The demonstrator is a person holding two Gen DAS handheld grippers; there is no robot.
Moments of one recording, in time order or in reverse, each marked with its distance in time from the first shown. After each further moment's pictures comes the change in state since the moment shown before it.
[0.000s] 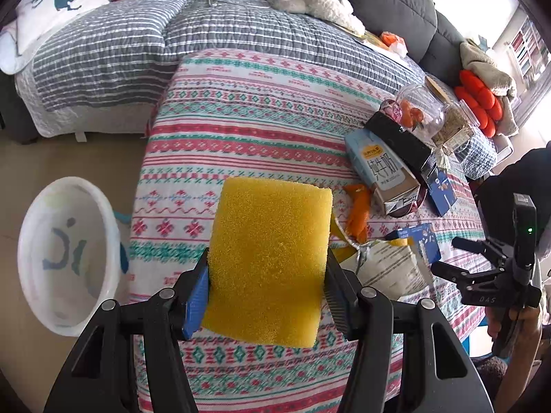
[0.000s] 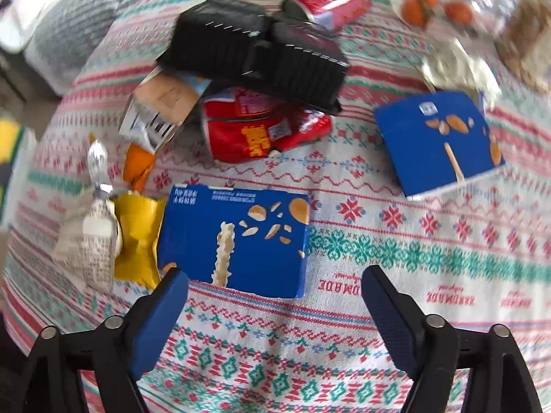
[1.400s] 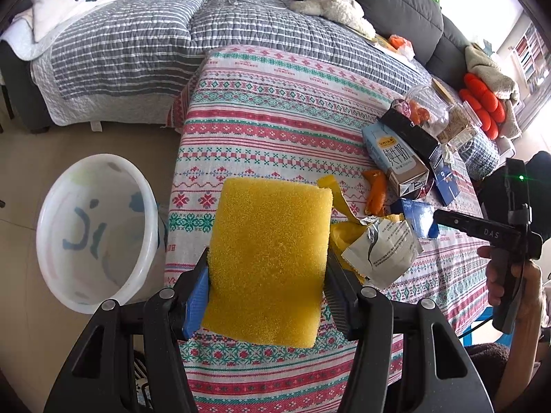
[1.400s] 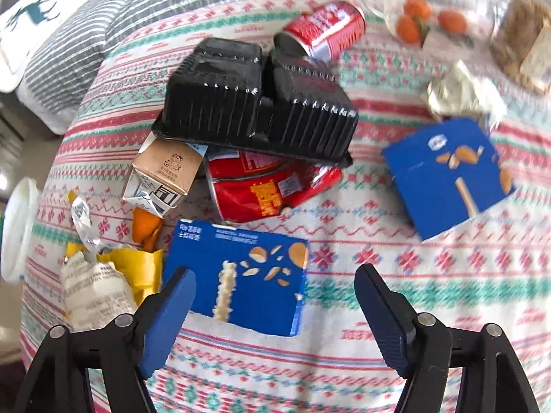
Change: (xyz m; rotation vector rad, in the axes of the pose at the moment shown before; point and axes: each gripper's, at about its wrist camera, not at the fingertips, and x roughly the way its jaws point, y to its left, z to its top) left arm -0.024 0.033 -0.021 -0.020 0.002 0.007; right arm 0.001 -0.005 0.019 0.225 -0.046 0.098
